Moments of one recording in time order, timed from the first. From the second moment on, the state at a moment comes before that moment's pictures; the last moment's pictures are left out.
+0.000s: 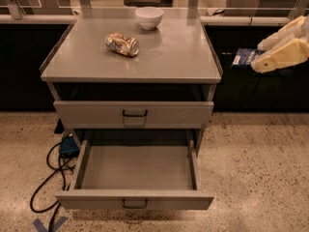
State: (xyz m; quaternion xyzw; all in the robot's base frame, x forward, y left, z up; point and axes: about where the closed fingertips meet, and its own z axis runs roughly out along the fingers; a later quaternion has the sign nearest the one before) arm 0.536 -0.250 0.997 -0.48 0.78 0.09 0.39
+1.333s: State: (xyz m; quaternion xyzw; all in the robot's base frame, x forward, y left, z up) arm 0.474 -0.160 0.903 -0.46 0.75 0.06 0.47
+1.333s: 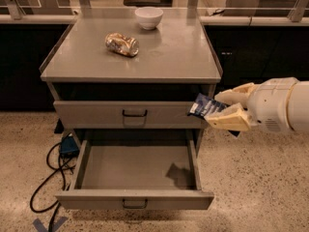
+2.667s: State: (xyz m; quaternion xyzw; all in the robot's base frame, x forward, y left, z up) arm 0.454 -0.107 0.574 -0.49 0.80 0.08 0.32
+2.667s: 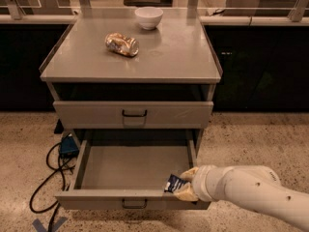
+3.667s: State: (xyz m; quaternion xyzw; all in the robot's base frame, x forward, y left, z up) arm 0.482 -0.076 0.524 -0.51 0.78 0.09 0.35
